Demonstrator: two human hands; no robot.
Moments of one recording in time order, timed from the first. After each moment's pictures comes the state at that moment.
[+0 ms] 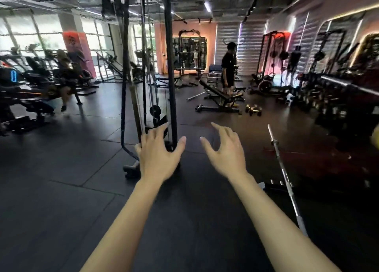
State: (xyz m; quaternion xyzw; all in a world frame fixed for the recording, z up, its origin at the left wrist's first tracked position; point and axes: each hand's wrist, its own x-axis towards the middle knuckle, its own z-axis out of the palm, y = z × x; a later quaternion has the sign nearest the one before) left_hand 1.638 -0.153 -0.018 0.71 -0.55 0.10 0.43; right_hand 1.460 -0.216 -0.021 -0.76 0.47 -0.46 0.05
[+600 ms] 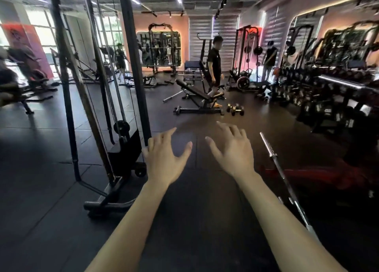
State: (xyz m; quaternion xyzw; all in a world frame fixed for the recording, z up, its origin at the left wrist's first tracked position) left_hand 1.703 -0.613 -0.039 0.68 -0.61 0.07 0.40; right_hand 1.512 -0.639 -0.023 -0.73 0.53 -0.42 -0.10
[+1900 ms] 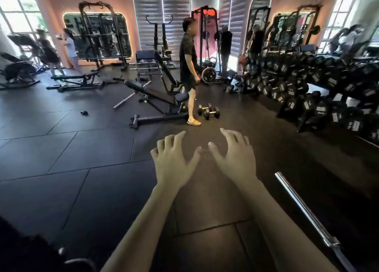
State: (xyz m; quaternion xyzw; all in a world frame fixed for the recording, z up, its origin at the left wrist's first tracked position) left_hand 1.700 -1.559 -0.077 0.57 -0.72 0.04 0.38; right_hand 1.526 -1.539 -0.073 -0.63 0.68 -0.37 -0.07
